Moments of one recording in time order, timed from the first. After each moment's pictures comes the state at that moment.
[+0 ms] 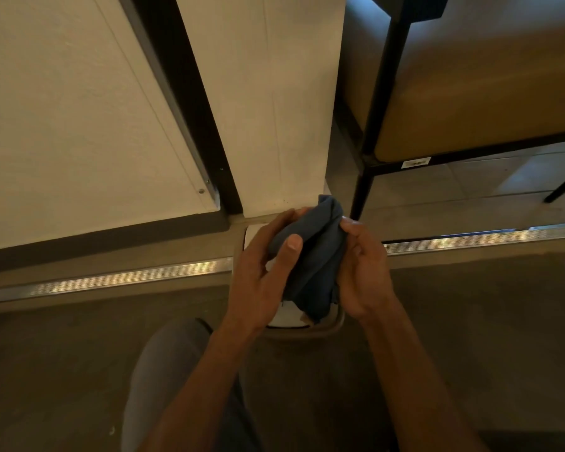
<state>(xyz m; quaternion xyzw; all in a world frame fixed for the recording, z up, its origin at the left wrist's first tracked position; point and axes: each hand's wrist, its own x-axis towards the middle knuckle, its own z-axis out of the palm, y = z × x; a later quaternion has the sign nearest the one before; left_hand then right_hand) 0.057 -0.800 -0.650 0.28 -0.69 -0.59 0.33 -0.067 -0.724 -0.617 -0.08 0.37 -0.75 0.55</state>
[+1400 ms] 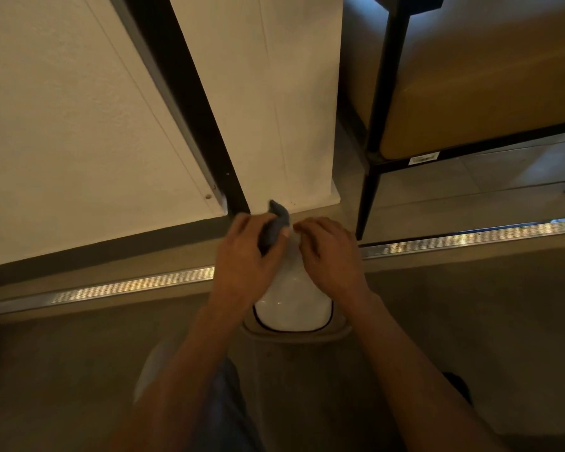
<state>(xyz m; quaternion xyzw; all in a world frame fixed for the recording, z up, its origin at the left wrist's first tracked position) 0.060 -0.848 -0.652 0.35 -0.87 -0.18 0.30 -0.082 -0.771 -0.697 -0.50 0.78 -0.37 0.05</state>
